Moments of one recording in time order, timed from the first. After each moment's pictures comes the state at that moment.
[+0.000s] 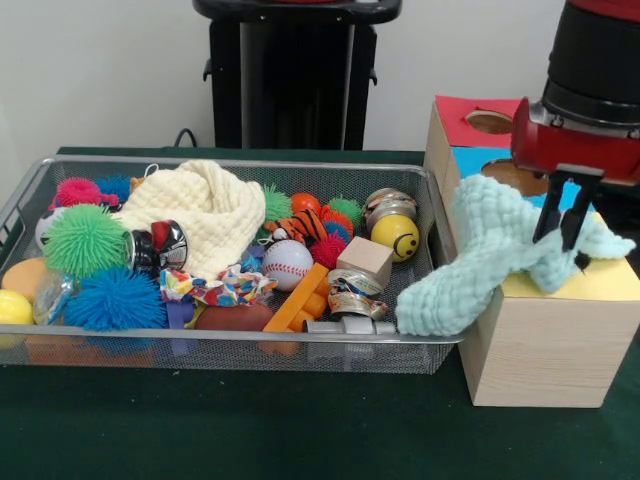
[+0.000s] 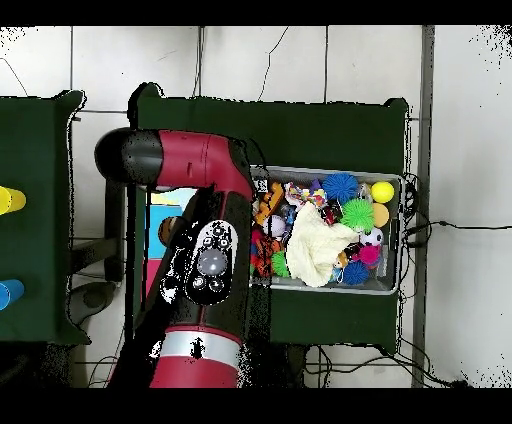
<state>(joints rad) 0.17 -0.41 -0.28 1.14 0.25 0.79 1.84</state>
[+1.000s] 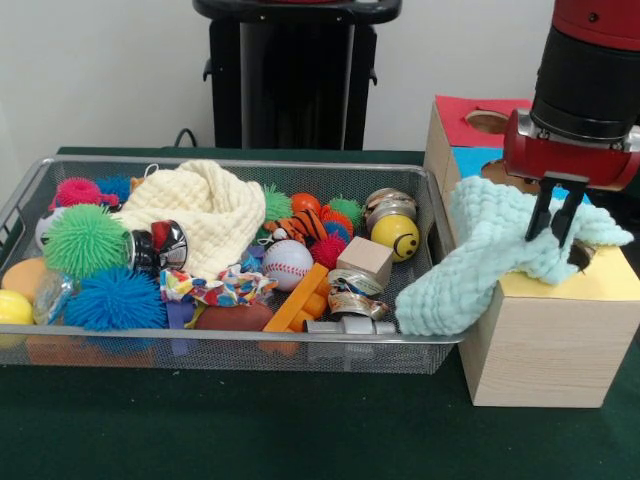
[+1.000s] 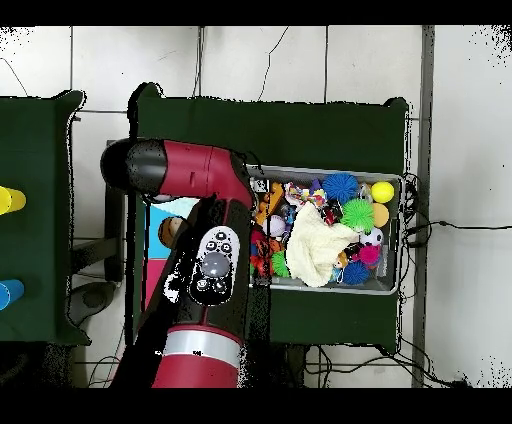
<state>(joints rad) 0.17 -0.42 -0.25 1.21 0.29 0.79 1.84</state>
